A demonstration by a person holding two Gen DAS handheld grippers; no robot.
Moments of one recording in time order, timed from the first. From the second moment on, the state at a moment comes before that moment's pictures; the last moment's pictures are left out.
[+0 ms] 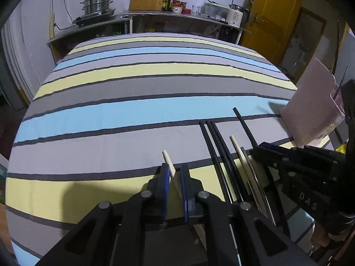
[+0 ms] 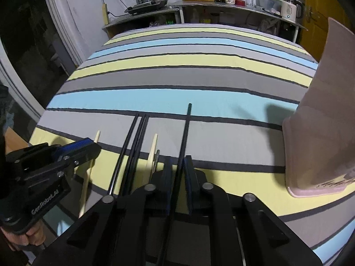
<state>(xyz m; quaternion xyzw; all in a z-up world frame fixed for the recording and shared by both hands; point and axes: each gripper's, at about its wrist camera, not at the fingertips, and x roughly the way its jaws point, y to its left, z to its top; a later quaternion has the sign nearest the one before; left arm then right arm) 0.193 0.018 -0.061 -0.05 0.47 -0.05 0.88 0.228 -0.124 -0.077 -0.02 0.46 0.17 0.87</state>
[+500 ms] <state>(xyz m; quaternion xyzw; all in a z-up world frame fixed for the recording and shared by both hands) 0.178 0.031 -0.020 -0.08 0.45 -0.09 0.88 0.204 -0.143 -0.043 0.02 0.43 0.19 0.88</state>
